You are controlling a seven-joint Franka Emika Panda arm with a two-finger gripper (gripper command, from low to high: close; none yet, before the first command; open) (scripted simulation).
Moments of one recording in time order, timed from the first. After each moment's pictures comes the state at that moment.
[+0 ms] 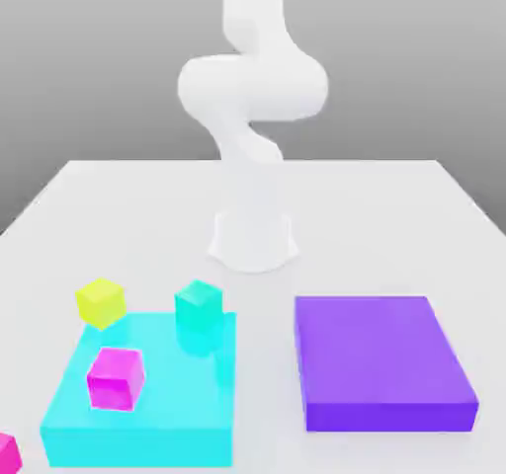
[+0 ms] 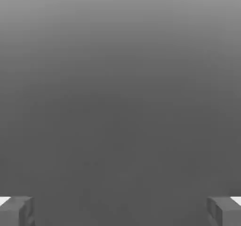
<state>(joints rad) 0.01 -0.71 -0.04 -2.28 0.02 2.31 0.77</state>
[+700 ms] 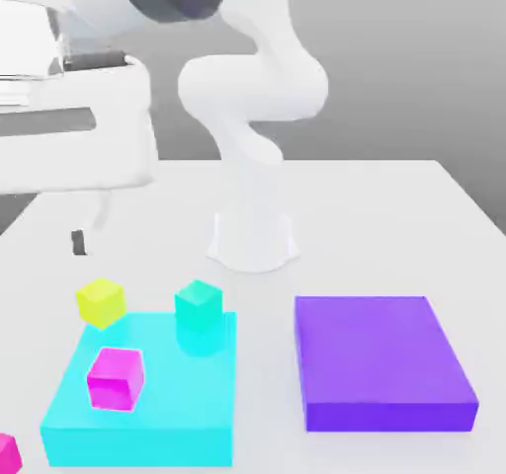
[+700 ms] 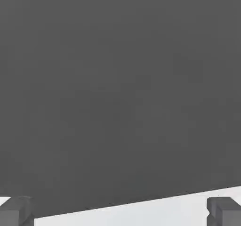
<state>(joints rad) -0.06 0.06 -0.30 -2.16 0.26 2.44 0.45</state>
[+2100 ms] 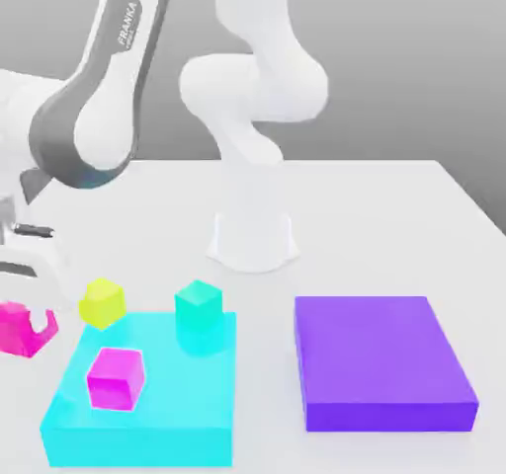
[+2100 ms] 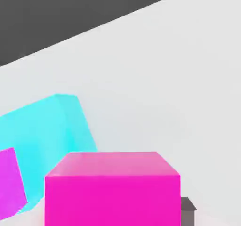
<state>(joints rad) -0.18 0.03 -0.43 -2.48 0.13 2.46 0.45</state>
